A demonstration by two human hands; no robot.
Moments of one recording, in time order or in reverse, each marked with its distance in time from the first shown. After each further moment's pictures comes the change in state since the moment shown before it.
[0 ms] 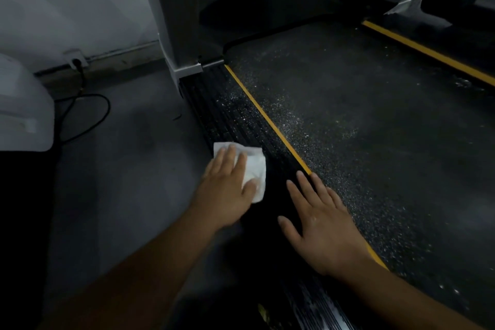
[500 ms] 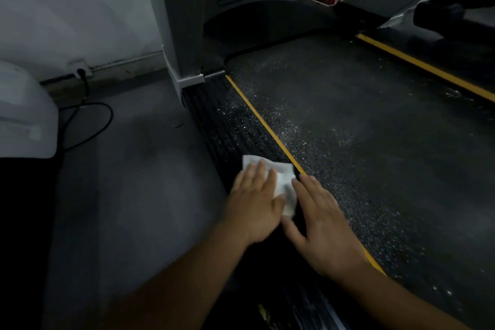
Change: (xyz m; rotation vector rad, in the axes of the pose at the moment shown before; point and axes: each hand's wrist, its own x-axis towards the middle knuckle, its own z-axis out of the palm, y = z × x) left_hand -0.005 0.050 0.002 -0.047 -0.098 0.067; right_hand -0.002 0.003 0.009 0.232 0.248 -0.042
